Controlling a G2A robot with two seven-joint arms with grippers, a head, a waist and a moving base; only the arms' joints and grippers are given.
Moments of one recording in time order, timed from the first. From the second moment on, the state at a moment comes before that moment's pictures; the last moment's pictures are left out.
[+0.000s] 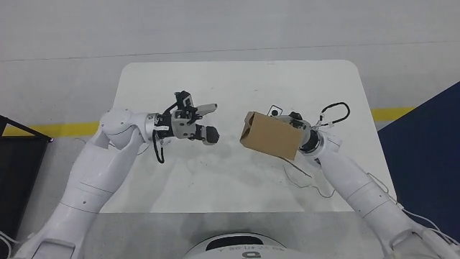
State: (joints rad) left arm 1.19 -1.04 -1.15 -1.51 -0.70 0.22 -1.19; right arm -1.21 -1.08 0.93 -1.30 1.56 0.40 1.42
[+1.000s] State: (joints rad) left arm 1.24 -1.02 -1.19 -1.79 -0.44 -0.02 -0.95; right arm -1.15 -1.04 0.79 -1.40 2.04 0.67 1.15
